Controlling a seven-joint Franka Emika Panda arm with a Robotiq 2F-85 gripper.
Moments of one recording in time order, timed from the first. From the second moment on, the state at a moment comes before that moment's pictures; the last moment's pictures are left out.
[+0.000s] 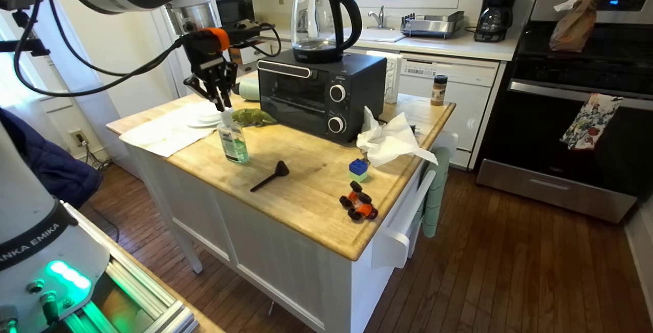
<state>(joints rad) 0.08 -0.34 -0.11 -2.72 -0.11 2.47 -1.47</state>
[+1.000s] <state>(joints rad) -0.02 -0.34 -0.06 -2.70 -0.21 2.39 -1.03</state>
